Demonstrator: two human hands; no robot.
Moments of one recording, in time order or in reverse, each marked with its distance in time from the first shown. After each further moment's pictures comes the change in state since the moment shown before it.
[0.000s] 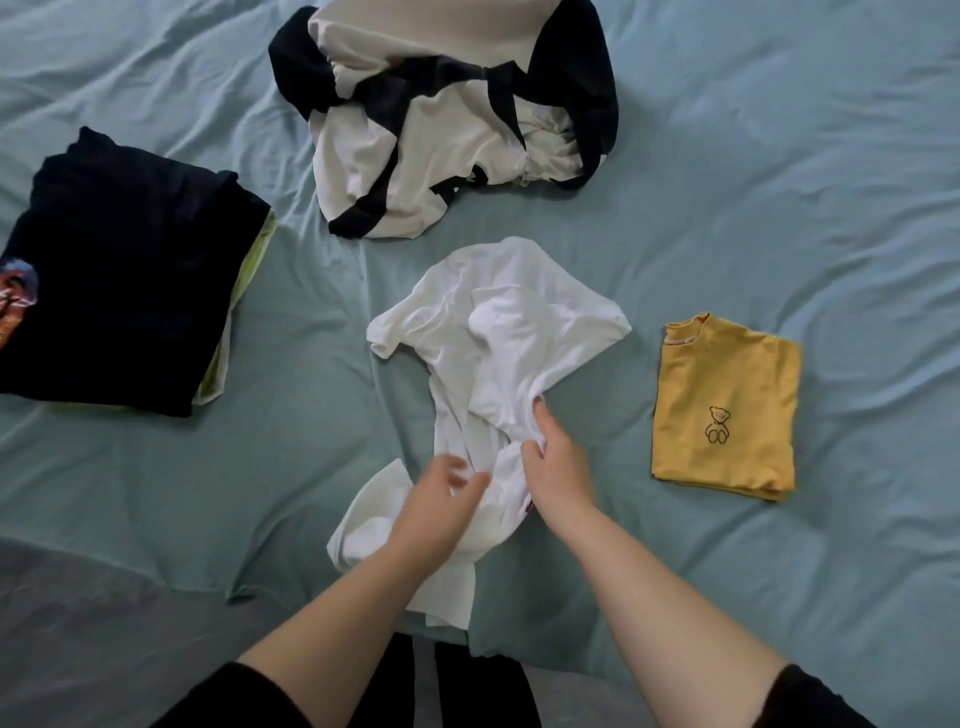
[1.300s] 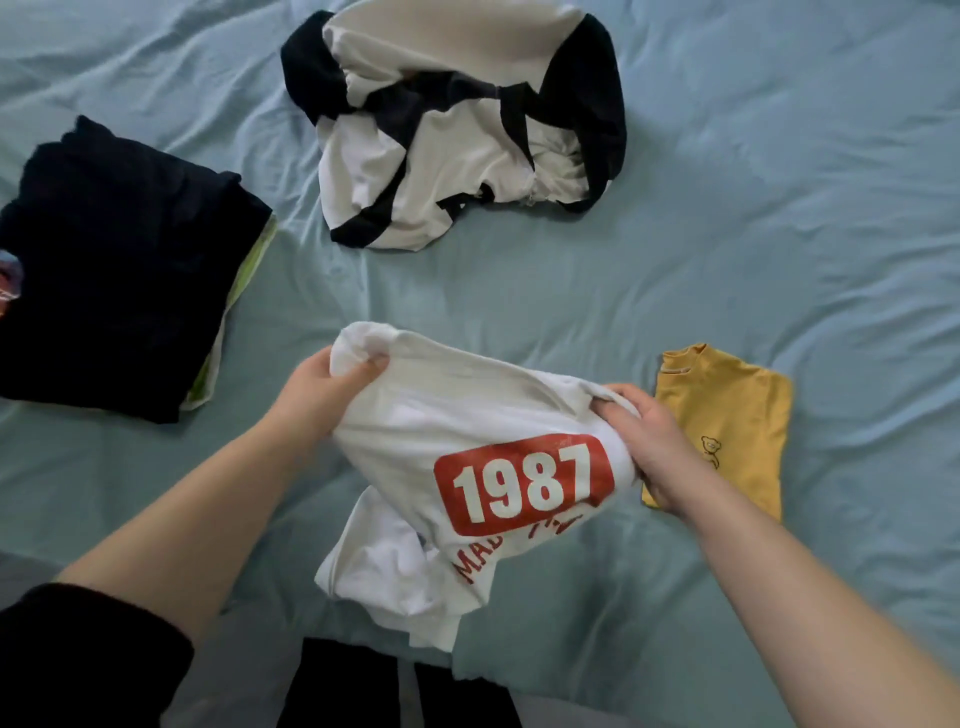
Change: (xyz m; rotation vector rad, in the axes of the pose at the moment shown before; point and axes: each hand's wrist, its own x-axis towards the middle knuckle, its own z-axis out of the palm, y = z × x) left_hand 0.044 0.050 -0.140 -0.438 0.164 0.081; right_hand 0.031 -0.020 -0.107 0.380 -0.094 0.061
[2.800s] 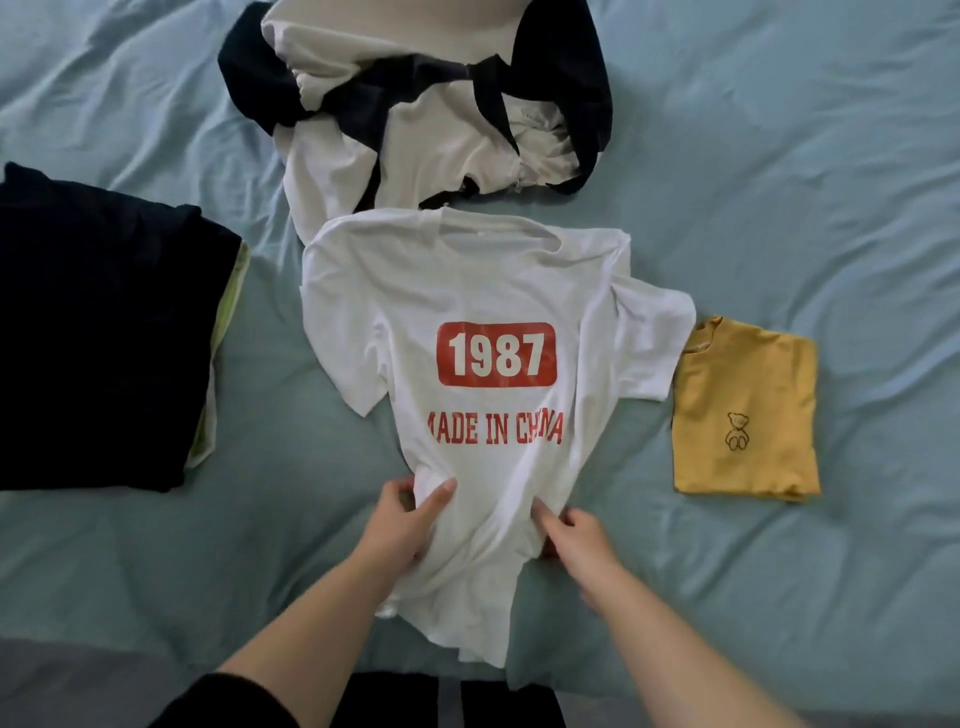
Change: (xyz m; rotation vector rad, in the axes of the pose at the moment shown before) left_hand -0.009 -0.100 0.039 0.278 -0.143 -0.463; right_hand -0.019 0.110 0.108 0.089 0.087 0.484
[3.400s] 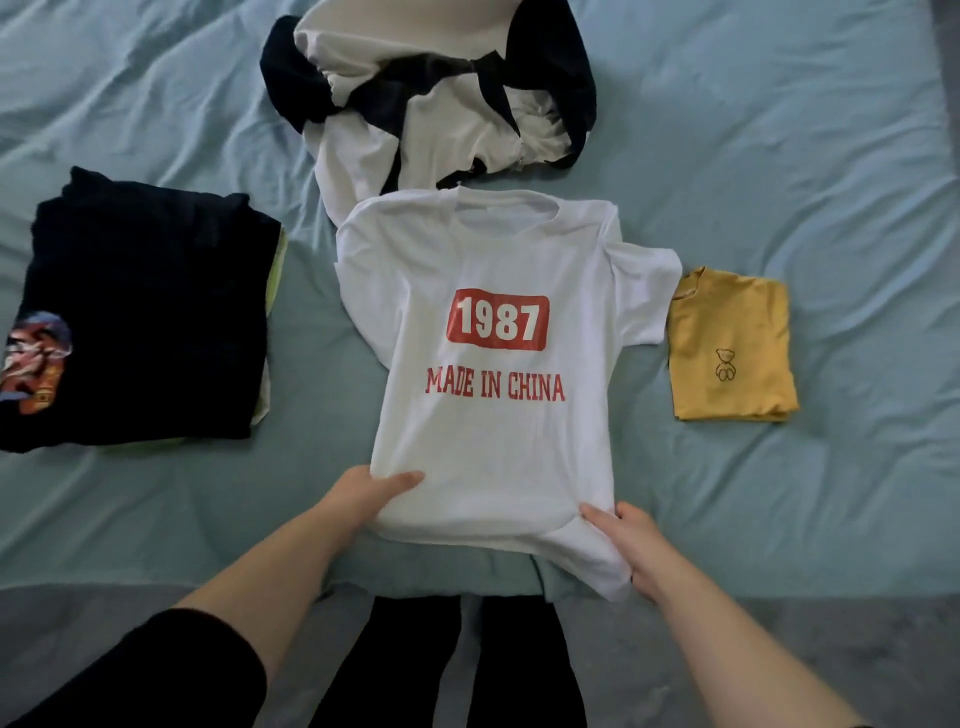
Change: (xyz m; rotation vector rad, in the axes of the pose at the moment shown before) left_hand -0.028 -0.035 -0.092 0.084 -0.102 0.069; right_hand -0.064 0.060 -0.014 0.187 0.056 0.024
